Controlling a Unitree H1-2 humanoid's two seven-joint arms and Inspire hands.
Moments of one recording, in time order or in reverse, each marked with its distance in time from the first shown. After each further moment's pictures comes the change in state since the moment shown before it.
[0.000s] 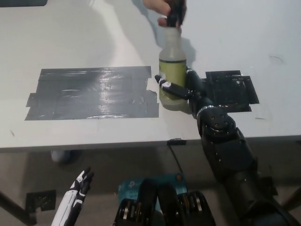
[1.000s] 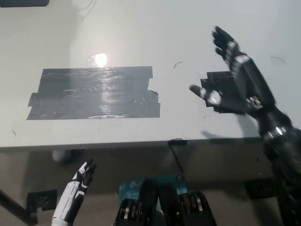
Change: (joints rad) left_arm -0.039 0.000 0.002 -0.005 0.004 0.016 -0.013; right_arm 0.387 -0.237 0.071 -1.018 0.039 0.124 0.200
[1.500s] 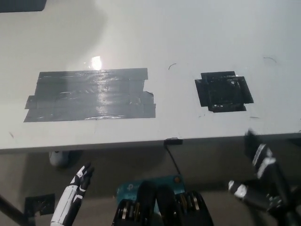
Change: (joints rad) left_arm 0.028 -0.001 0.007 0.003 0.001 -0.010 0.001; right_arm 0.520 0.075 -0.051 0.032 0.029 -0.141 -0.019
